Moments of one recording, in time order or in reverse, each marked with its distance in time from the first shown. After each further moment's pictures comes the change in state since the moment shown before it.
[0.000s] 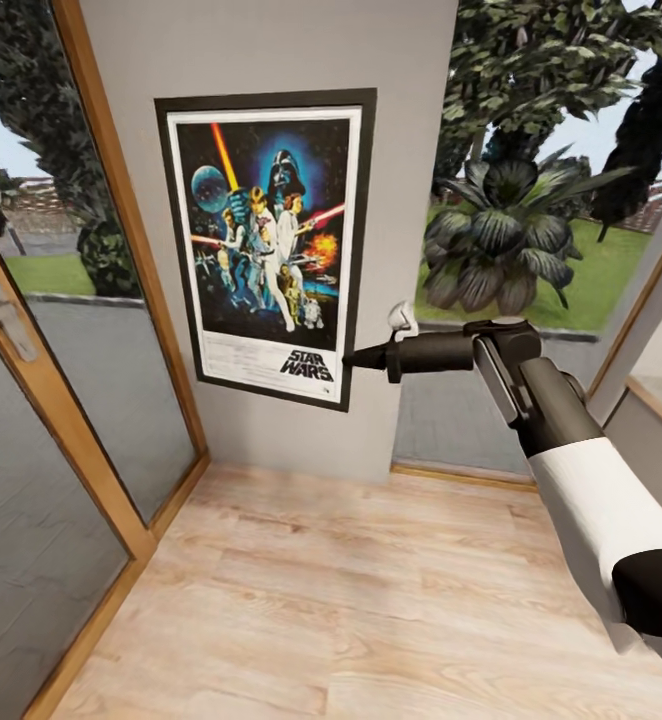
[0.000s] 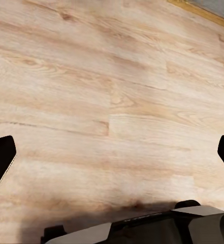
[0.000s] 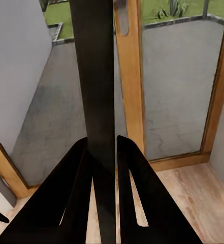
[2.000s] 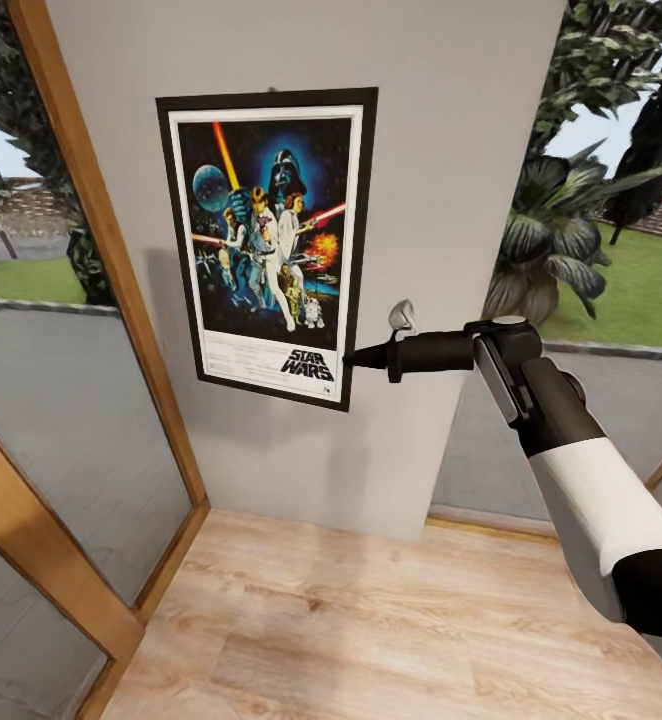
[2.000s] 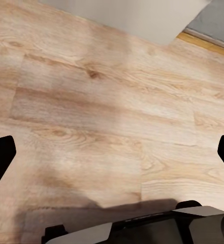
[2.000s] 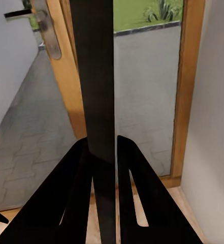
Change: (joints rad) left arm 0.000 0.000 0.001 0.000 0.001 0.001 0.004; right arm 0.000 0.000 -0.003 0.000 0.000 0.000 -0.001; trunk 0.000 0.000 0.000
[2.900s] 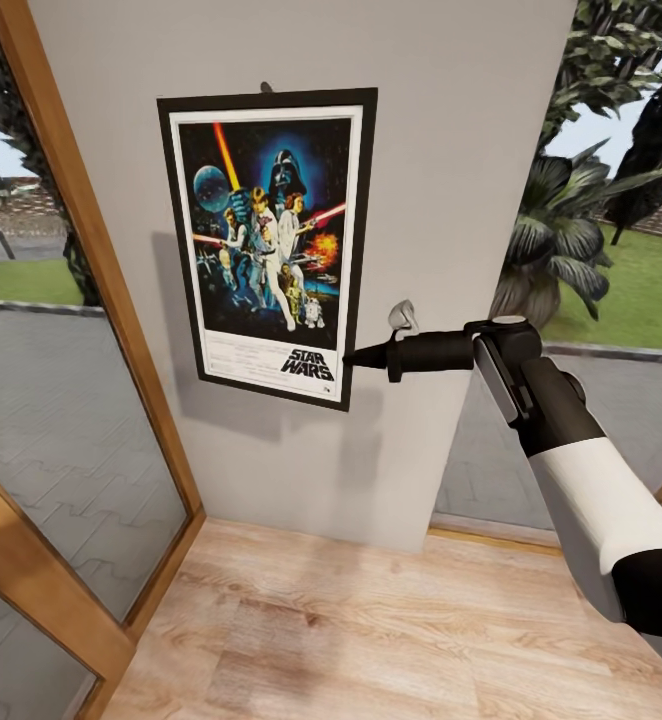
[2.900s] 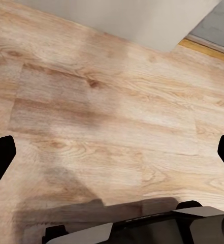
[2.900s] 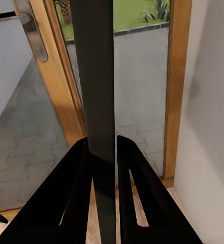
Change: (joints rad) left arm 0.000 0.000 0.002 0.000 0.000 0.000 0.001; right arm -0.001 0.000 0.000 0.000 0.001 0.003 -0.005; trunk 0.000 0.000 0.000
